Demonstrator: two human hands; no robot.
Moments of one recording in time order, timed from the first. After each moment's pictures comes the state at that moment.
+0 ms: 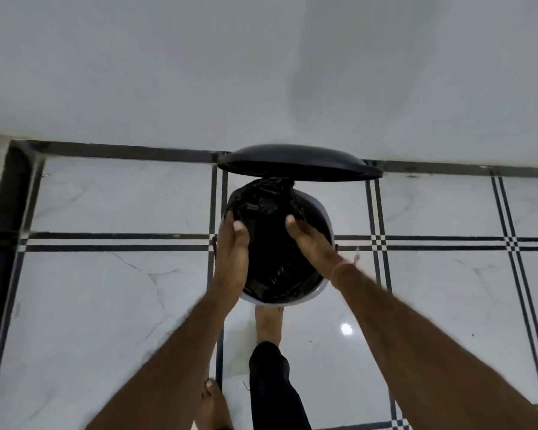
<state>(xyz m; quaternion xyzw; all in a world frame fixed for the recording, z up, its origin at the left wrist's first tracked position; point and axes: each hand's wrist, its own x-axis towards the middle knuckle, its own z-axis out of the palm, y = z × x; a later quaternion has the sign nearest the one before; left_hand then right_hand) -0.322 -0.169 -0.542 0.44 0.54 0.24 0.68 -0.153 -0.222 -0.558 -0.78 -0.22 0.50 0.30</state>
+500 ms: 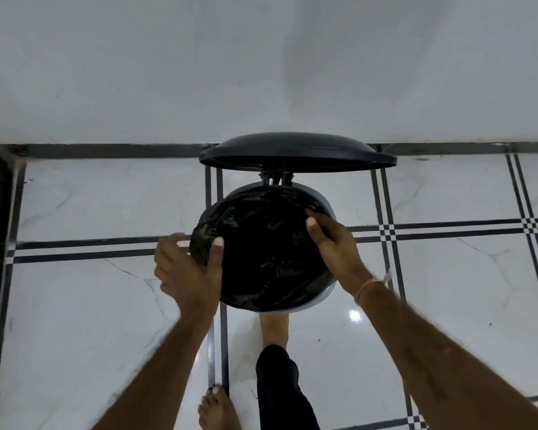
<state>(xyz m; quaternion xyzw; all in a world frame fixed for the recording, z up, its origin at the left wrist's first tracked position) -0.360 -0.164 -0.581 0.56 0.72 0.17 0.36 -0.128 -0.249 -0.590 -0.82 -0.24 0.40 0.34</state>
